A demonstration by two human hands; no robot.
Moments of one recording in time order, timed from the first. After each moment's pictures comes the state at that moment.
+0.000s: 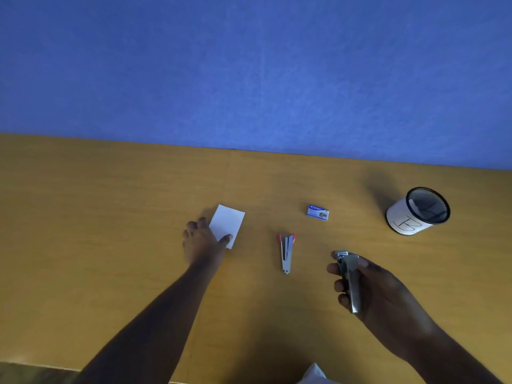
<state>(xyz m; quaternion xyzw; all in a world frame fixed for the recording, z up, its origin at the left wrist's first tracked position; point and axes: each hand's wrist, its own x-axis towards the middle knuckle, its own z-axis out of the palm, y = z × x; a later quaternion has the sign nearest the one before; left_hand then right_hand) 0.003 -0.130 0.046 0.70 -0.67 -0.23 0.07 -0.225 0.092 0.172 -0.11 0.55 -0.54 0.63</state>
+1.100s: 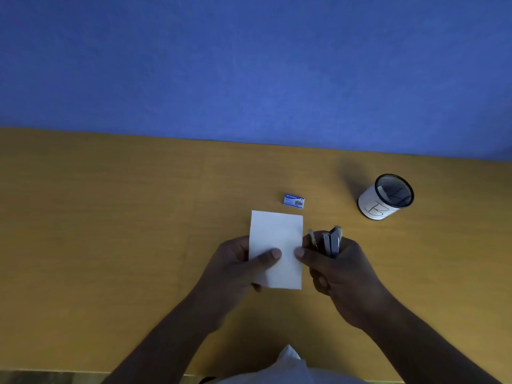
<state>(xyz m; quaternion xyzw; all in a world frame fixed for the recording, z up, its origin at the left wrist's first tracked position) -0.034 -0.010 0.192 0.41 -0.49 -0.75 0.17 -0.209 0.082 0.196 -0.21 0.61 -0.52 0.56</state>
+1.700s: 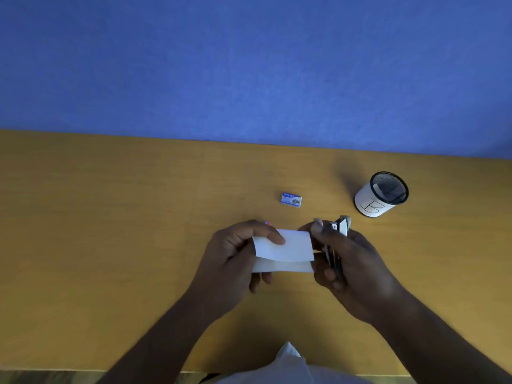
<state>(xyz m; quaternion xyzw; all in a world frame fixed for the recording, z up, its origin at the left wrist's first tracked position) -0.033 -0.007 0.209 0.32 -0.60 -0.68 0.28 -0.209 0.085 0.221 -0.20 0.55 -0.55 0.59</state>
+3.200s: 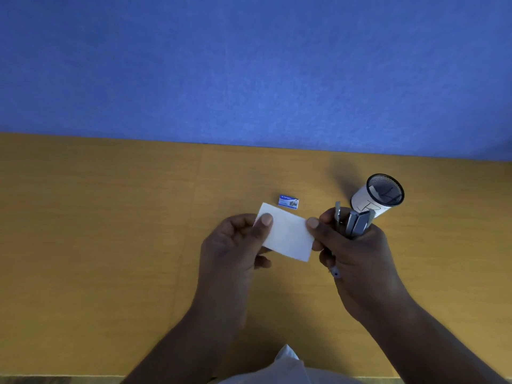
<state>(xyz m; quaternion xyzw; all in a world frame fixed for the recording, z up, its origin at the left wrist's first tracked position) -0.051 0.008 0.226 0.42 -0.41 -0.72 0.36 -0.198 0.079 0.242 -0.20 0.61 -0.64 0.42</state>
